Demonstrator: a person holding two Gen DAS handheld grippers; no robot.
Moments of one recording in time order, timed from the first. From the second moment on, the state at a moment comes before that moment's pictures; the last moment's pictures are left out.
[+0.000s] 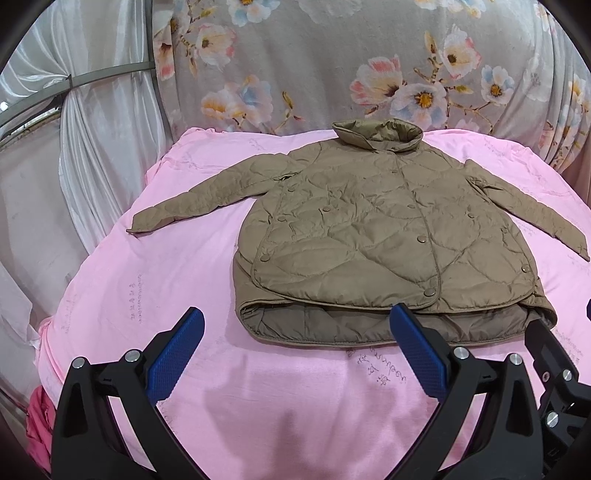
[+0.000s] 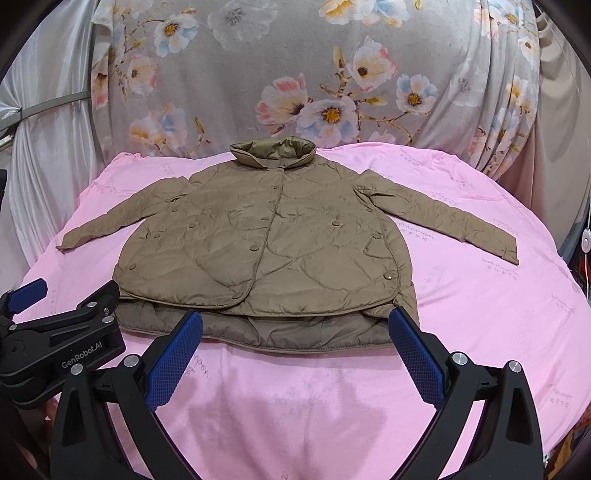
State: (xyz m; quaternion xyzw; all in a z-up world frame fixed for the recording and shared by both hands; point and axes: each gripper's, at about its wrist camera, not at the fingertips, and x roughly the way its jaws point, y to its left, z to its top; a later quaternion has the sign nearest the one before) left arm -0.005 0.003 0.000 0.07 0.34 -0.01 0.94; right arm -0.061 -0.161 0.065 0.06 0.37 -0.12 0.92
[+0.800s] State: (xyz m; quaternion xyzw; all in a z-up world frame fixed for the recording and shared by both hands) left arm 0.115 0.021 -0.009 0.06 0.31 0.04 0.95; right arm -0.010 -0.515 -0.014 0.39 0.32 -0.29 0.81
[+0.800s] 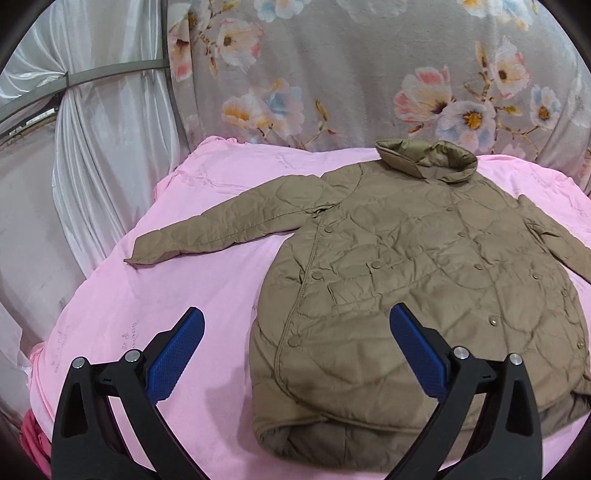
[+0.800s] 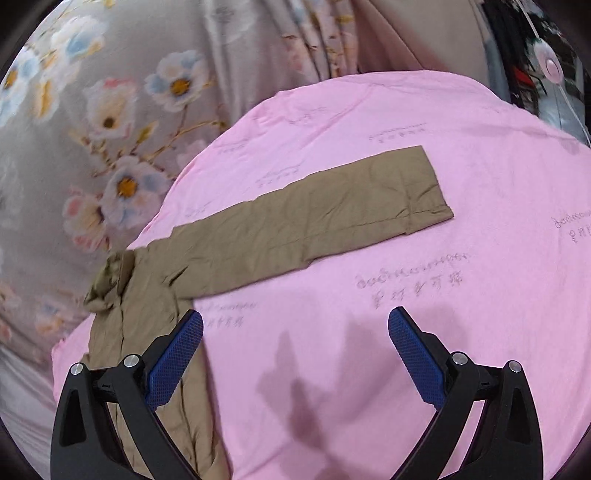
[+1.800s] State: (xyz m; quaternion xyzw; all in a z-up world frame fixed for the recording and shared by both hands) left arm 0.212 0.044 -0.064 0.07 0.37 0.08 0.92; right arm 0.200 -0.404 0.143 0.19 0.18 -0.14 0.95
